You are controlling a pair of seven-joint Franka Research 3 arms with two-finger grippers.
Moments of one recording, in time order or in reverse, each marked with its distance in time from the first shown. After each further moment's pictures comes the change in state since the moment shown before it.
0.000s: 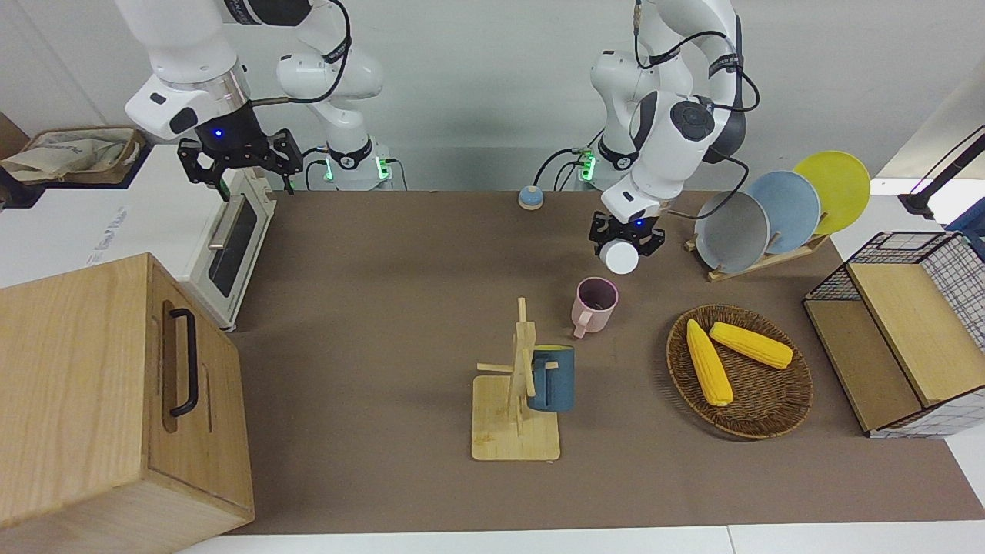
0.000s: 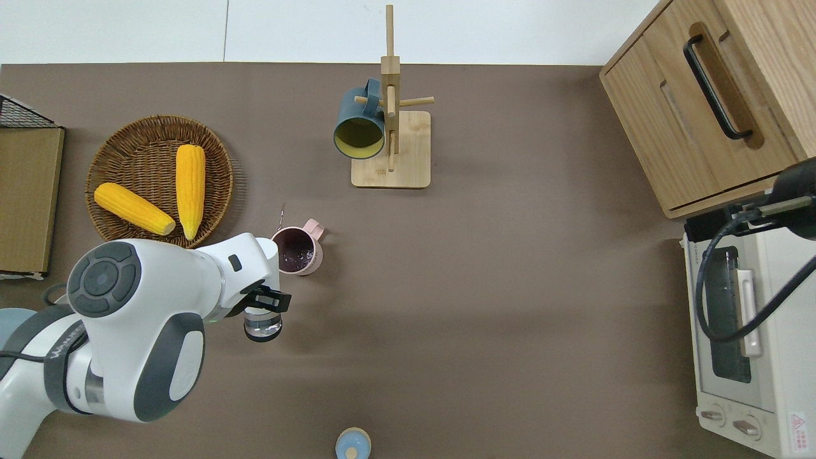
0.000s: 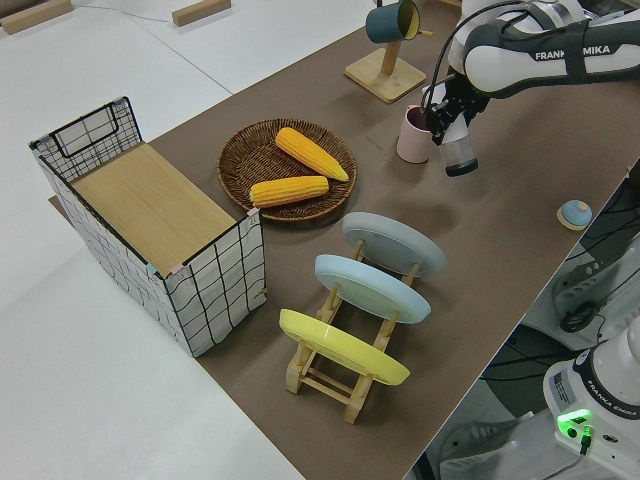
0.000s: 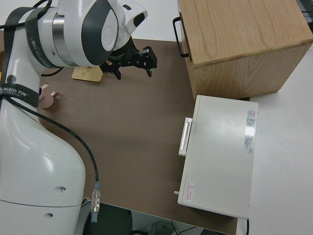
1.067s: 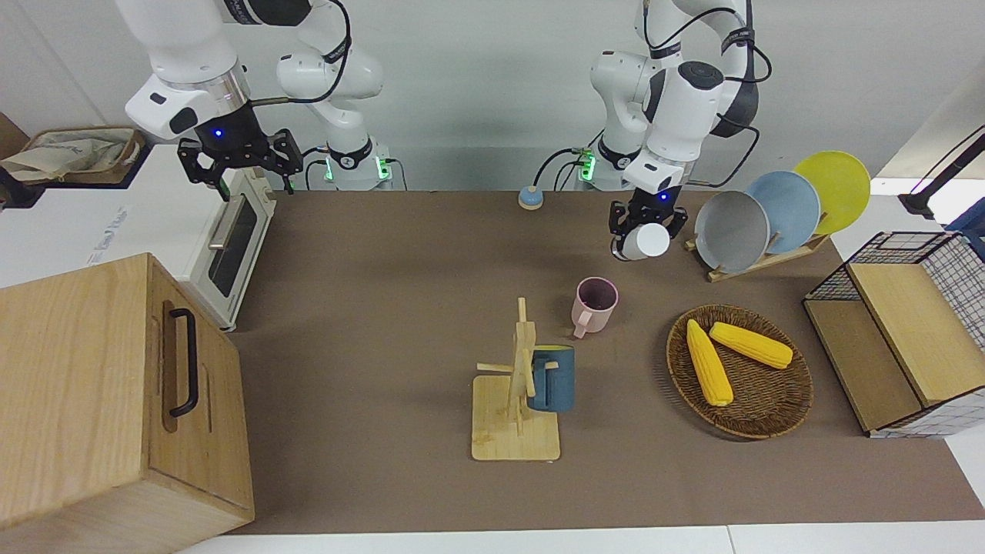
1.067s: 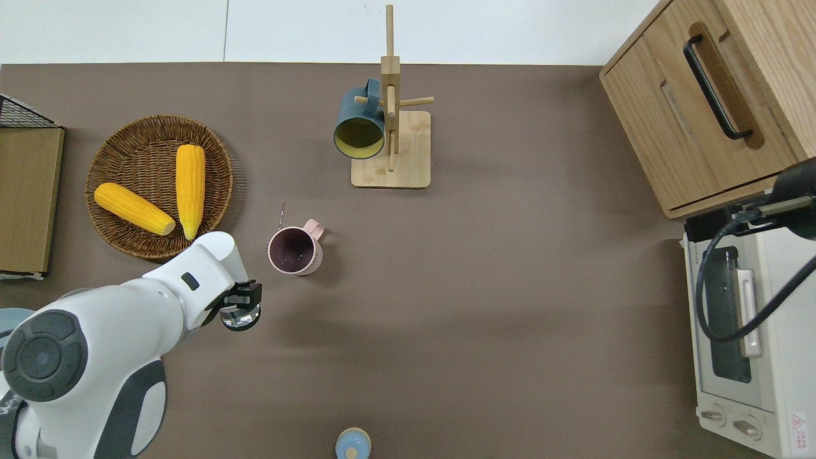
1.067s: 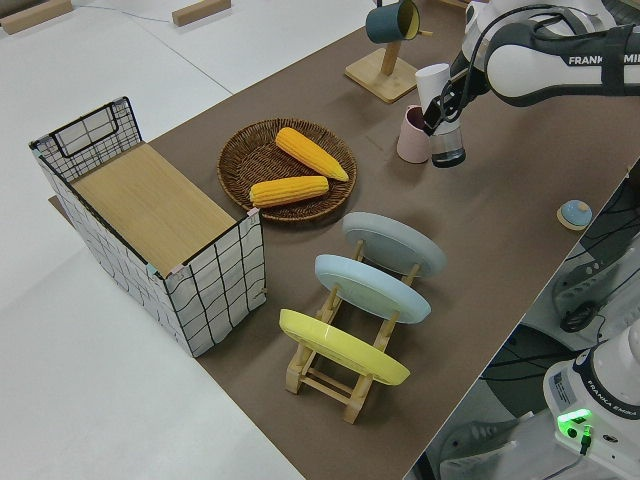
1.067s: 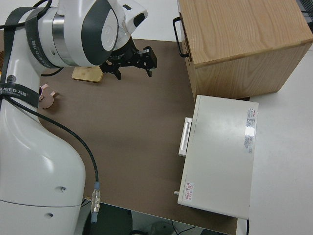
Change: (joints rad) left arm 0.033 -0.175 0.006 -0.132 0.184 0.185 -0.279; right arm 0.000 0.000 0.000 0.000 0.000 0.000 0.000
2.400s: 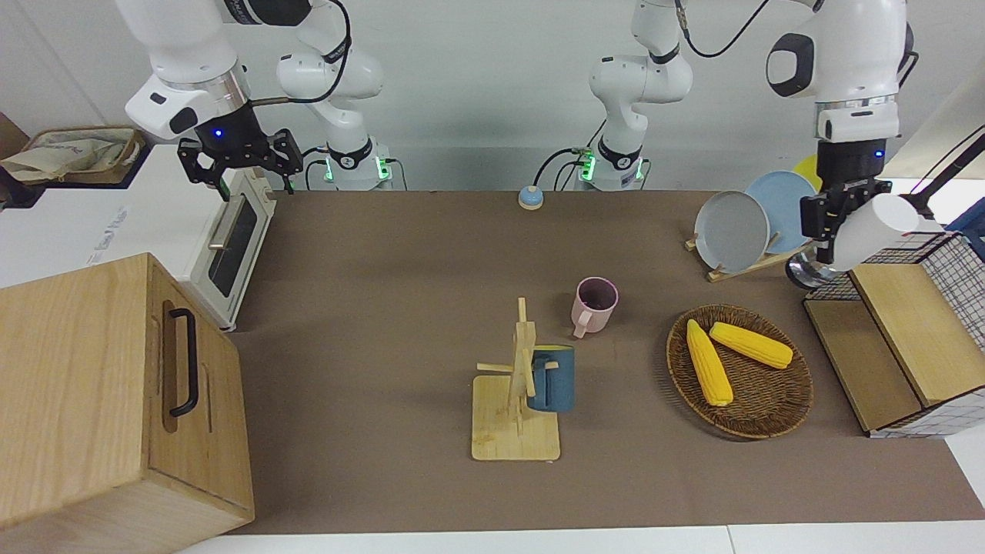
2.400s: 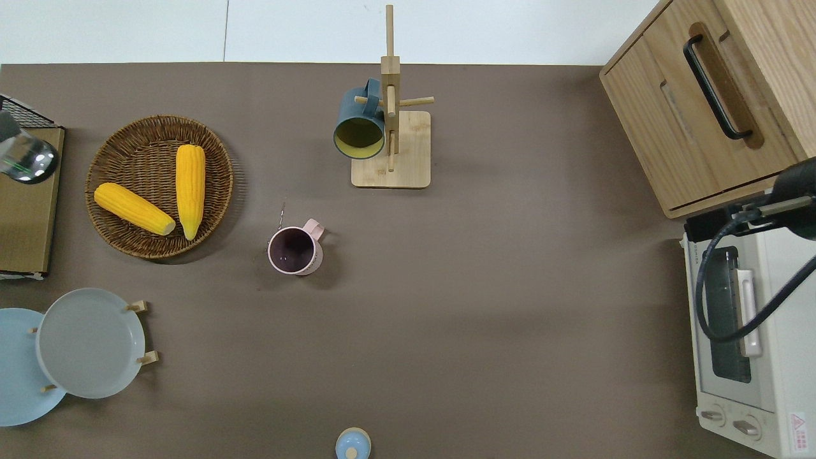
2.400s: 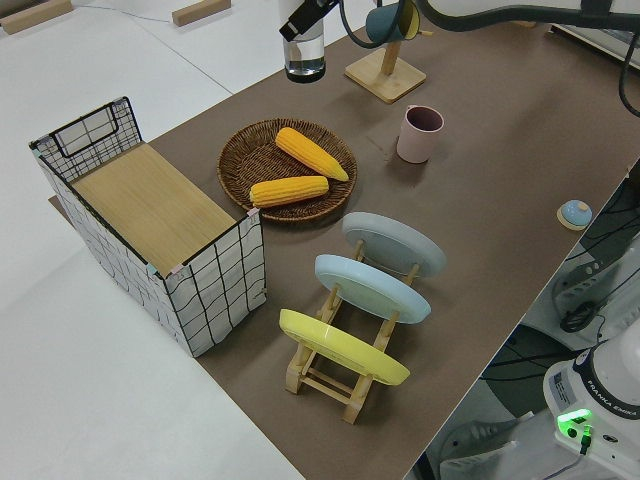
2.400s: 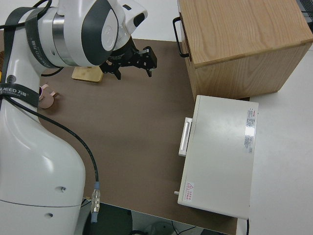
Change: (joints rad) left arm 0.352 0.228 0.007 0.548 0.070 0.095 -0.060; right arm 0.000 0.000 0.000 0.000 0.000 0.000 0.000
